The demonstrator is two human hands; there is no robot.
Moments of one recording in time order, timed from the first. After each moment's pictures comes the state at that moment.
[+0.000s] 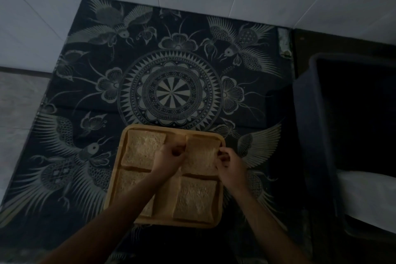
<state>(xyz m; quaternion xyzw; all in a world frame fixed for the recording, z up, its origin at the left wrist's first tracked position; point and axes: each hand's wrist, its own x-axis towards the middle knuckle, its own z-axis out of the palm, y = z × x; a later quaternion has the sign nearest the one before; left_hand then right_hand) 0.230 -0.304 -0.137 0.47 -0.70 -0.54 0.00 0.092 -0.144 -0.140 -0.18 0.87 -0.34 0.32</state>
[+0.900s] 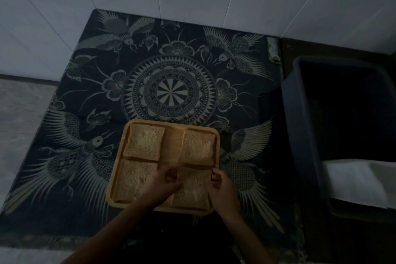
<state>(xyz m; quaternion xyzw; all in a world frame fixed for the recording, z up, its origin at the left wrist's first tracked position) 0.302 -0.241 -0.127 0.46 -0.62 -0.63 -0.05 0.164 -0.087 -0.129 -0.10 0.86 -0.35 0.35</state>
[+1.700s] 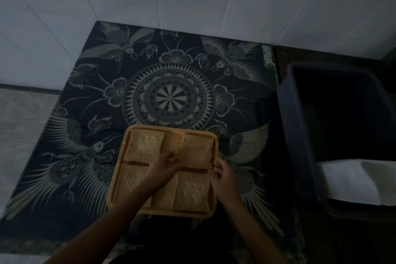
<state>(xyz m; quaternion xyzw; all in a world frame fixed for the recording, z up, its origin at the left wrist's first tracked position) 0.271 -0.273 -0.109 0.47 -0.69 -0.55 -0.04 0.137 -0.106 -0.123 -0.16 0.85 -0.37 0.32</state>
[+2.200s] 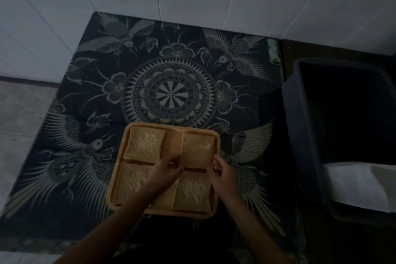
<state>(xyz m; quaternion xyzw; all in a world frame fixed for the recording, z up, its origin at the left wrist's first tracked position) 0.272 -0.265 -0.113 0.47 -0.69 -0.55 -0.04 0.133 -0.117 -0.134 -0.14 0.85 -0.38 0.35</state>
